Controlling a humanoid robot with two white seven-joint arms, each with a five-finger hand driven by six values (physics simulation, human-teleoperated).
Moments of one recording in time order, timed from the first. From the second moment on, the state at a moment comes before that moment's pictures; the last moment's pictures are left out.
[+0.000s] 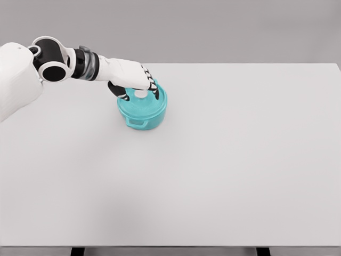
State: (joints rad) left arm -1.17 0.51 -1.12 -1.14 -0.43 -0.61 -0.61; right arm 0.06 0.00 0.71 -0.09 0.21 -0.04 0.35
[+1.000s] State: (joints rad) left arm -1.17 0.48 -1.11 -1.10 -0.46 -0.61 -0.61; right arm 0.06 0.00 0.71 -0.09 0.21 -0.04 0.35
